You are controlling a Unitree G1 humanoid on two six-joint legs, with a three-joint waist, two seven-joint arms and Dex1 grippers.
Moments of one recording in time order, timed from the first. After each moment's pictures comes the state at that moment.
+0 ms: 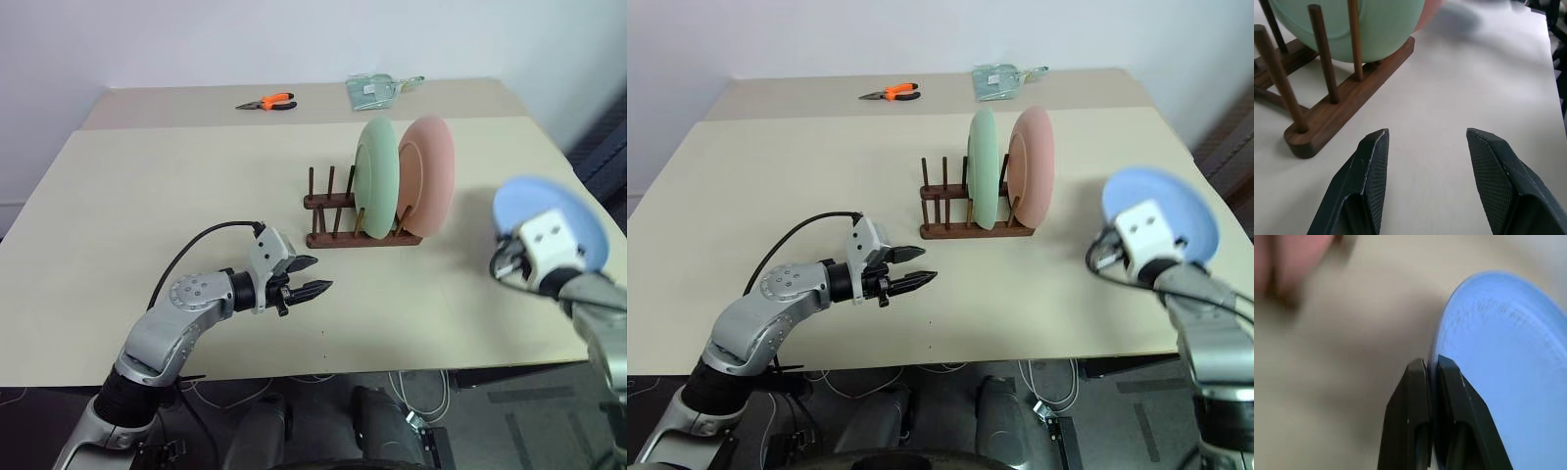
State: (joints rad) left arm -0.27 0.50 -0.21 -0.41 -0.42 0.64 -0.71; right arm -0.23 -0.74 -0.33 -0.28 0.22 0.53 0.36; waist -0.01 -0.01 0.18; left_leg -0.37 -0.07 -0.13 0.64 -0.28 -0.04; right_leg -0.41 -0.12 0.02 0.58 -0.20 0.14
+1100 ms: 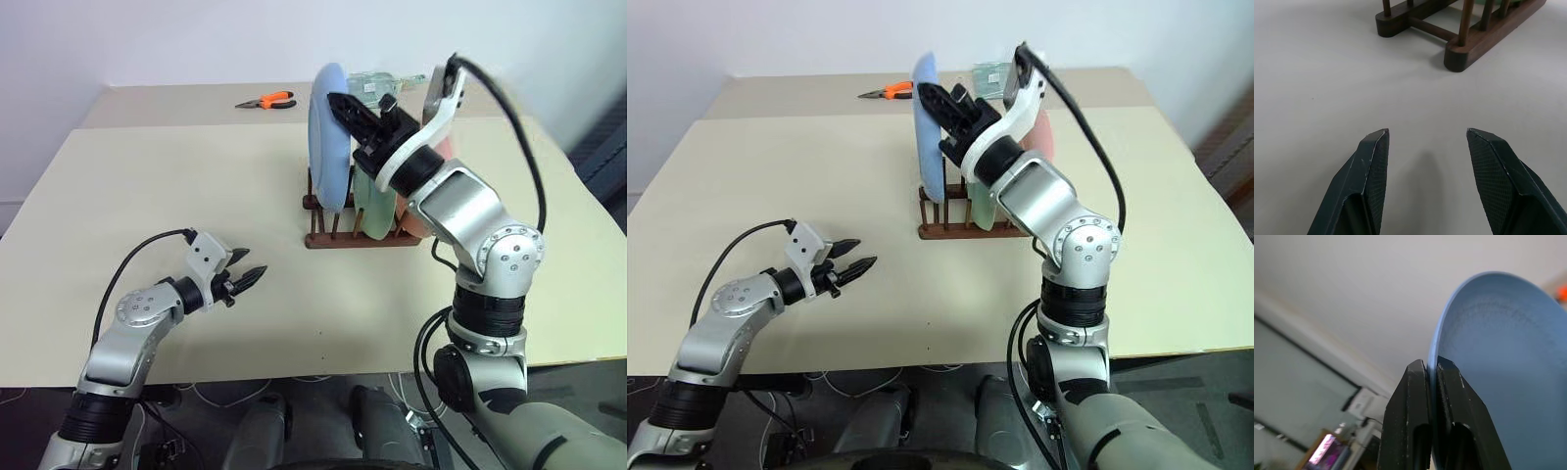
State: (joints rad) left arm -0.11 0.55 0.00 -0.20 -0.31 0.36 -0.67; right arm -0.75 -0.13 -0.15 -0.22 1.50 0.75 -0.44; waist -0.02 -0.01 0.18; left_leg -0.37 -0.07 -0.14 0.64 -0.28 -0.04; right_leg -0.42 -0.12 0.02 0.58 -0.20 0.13
